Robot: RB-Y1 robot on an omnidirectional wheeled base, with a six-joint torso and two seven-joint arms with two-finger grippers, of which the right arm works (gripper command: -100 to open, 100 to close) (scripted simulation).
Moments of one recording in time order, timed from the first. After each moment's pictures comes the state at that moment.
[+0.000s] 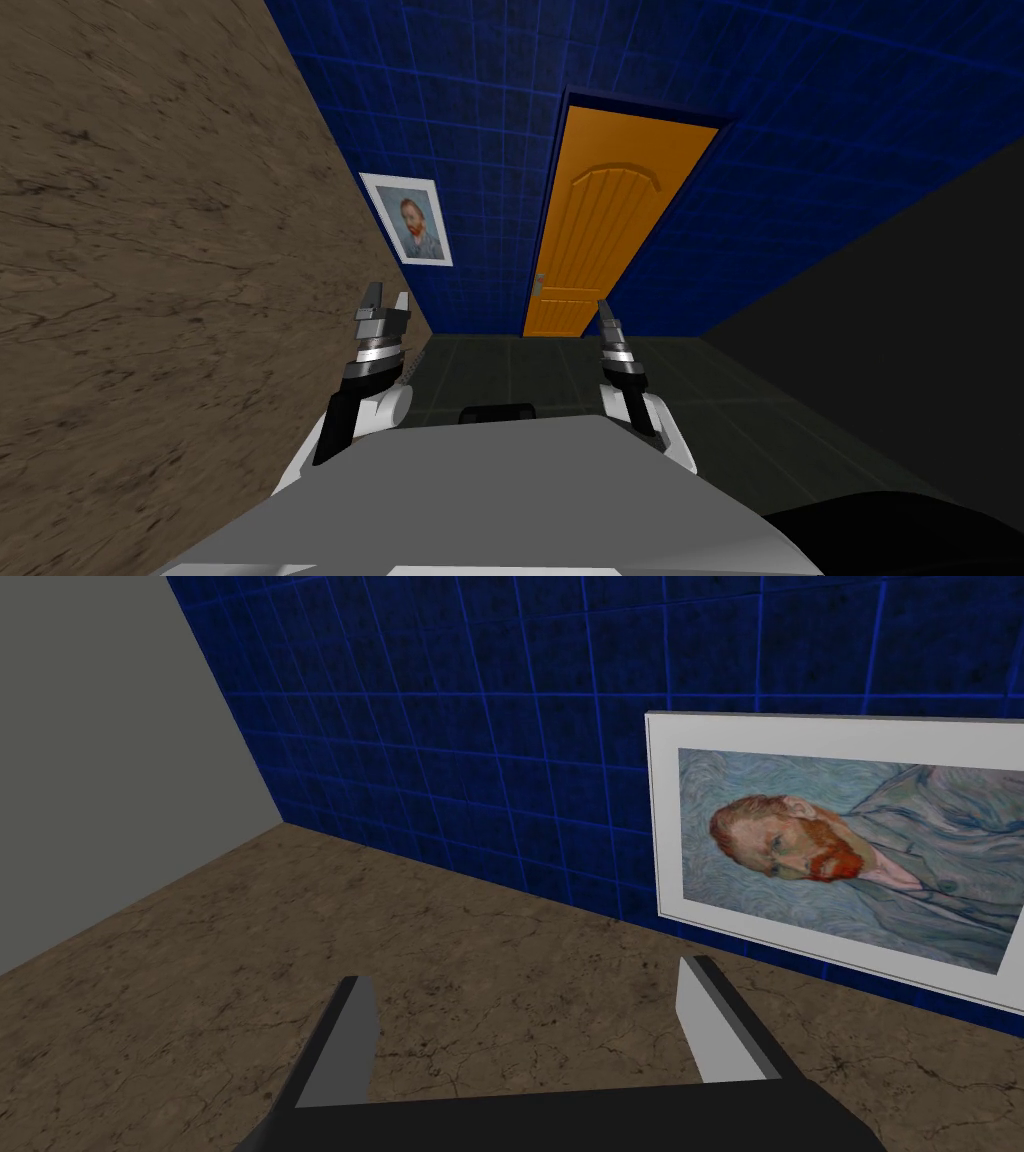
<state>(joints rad) 0.44 -0.08 -0.30 -2.07 0.33 -0.56 0.06</state>
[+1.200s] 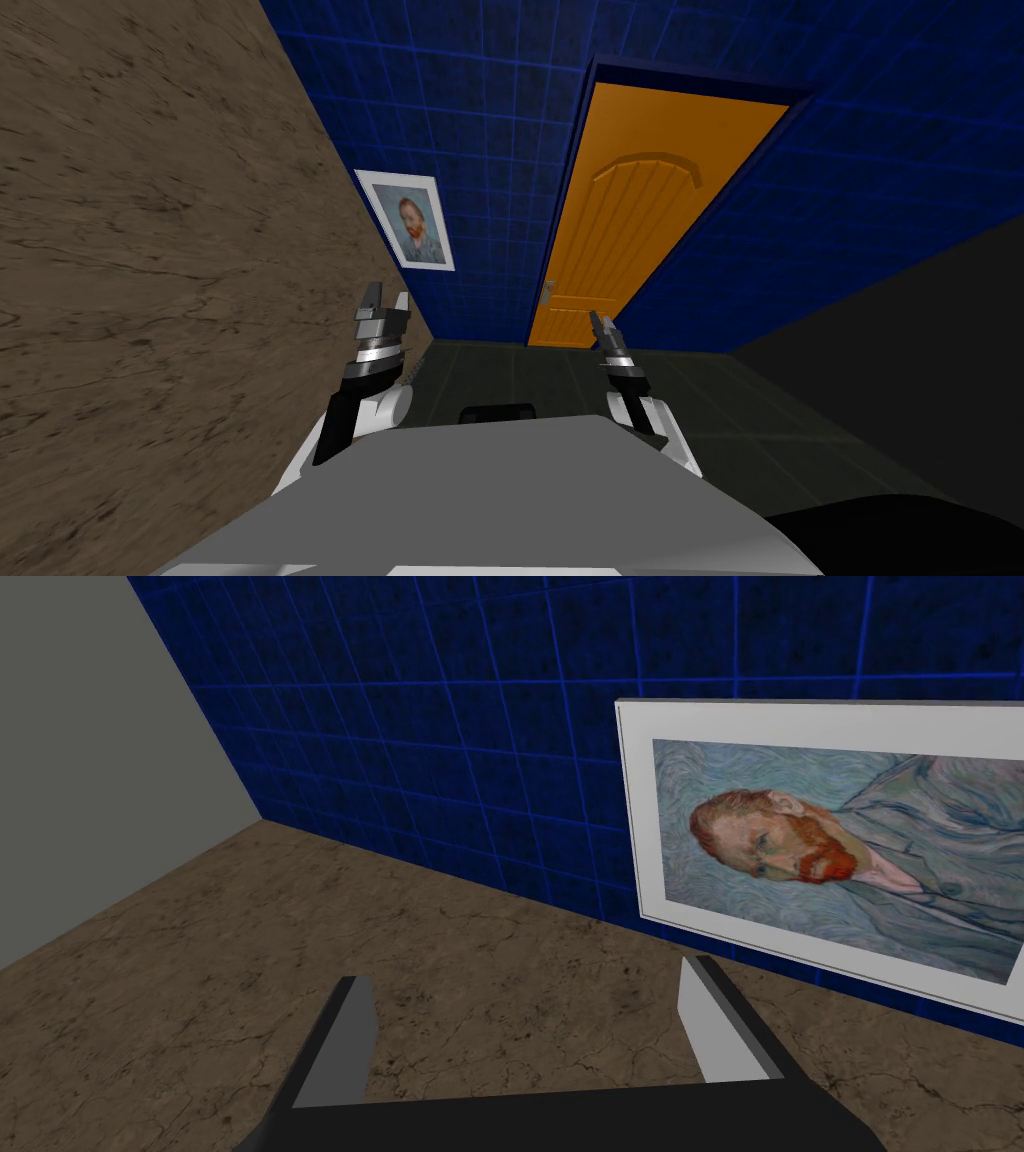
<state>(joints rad) 0.40 -0.08 -0.42 -1.90 0.55 -0.61 0.18</state>
